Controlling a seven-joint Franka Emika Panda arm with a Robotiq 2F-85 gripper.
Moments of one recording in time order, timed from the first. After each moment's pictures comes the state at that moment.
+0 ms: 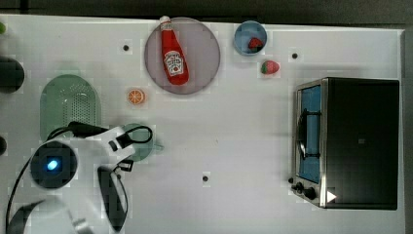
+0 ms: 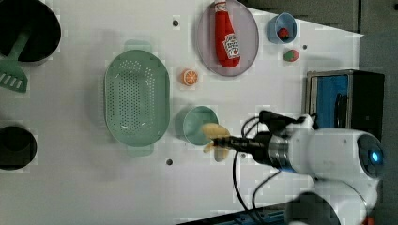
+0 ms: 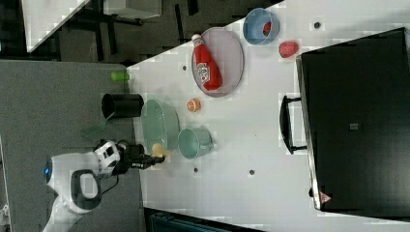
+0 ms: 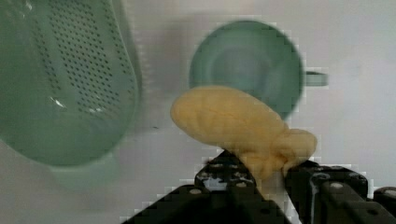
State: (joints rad) arm 0.07 -0.02 0.44 -2.34 0.15 0.72 -0.13
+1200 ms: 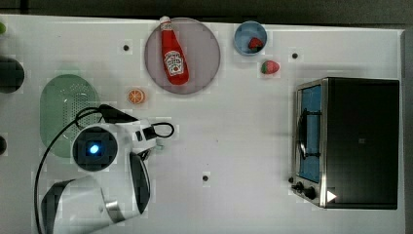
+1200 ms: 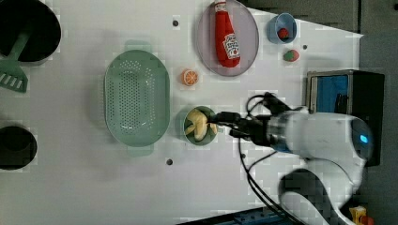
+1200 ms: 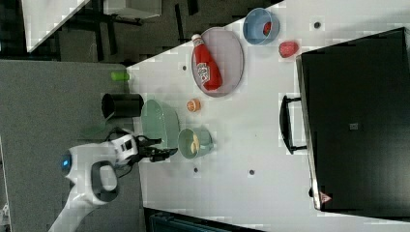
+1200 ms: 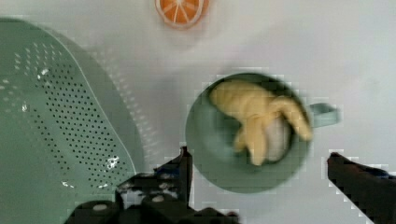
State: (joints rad) arm 0.02 0.03 0.42 -2.38 0.14 0.88 -0.01
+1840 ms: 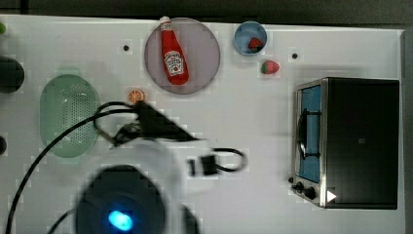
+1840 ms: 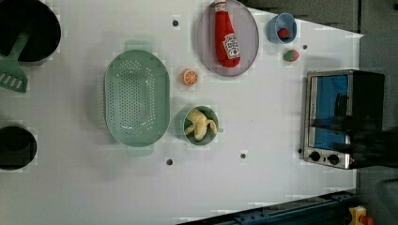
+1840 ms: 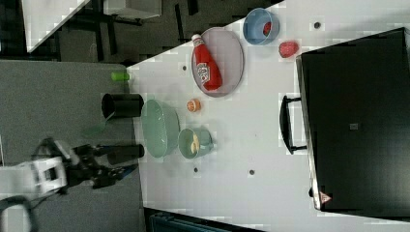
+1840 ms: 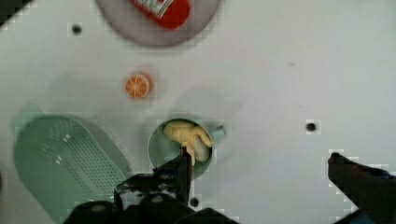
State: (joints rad) arm 0.02 -0.38 0.15 -2.14 0.11 0.27 -0.01
